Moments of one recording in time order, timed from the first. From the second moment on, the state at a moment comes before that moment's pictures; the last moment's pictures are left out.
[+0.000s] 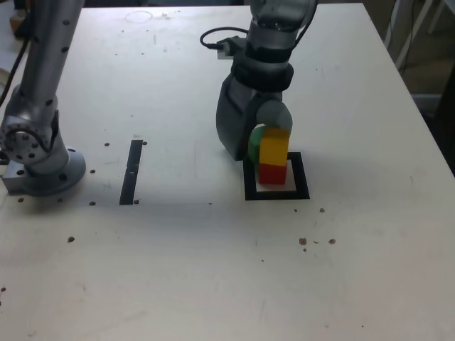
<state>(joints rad) 0.15 2.08 -1.43 1.15 -0.03 -0.32</state>
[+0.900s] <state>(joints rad) 0.19 2.01 -1.49 1.18 0.12 -0.30</state>
